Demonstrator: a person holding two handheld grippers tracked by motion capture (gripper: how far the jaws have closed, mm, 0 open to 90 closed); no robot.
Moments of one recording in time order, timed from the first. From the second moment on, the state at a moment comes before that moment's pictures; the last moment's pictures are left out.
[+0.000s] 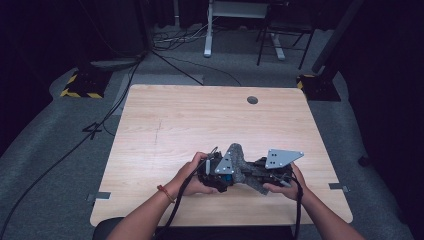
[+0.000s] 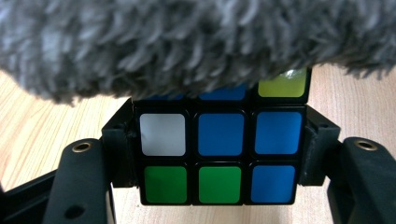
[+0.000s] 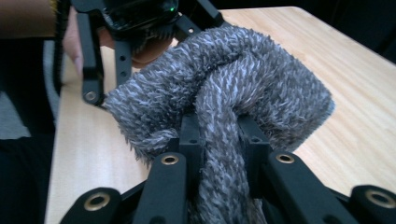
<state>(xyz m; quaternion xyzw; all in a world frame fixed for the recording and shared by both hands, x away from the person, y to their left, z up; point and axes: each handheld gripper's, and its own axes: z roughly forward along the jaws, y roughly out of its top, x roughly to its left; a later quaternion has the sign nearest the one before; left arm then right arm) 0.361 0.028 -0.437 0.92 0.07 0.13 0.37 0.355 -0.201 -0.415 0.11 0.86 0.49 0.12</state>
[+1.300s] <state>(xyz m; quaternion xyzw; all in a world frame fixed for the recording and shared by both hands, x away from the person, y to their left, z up) 0.365 0.042 -0.438 0.92 0.08 0.14 0.37 0.362 -0.192 -0.429 0.13 0.87 0.46 0.14</state>
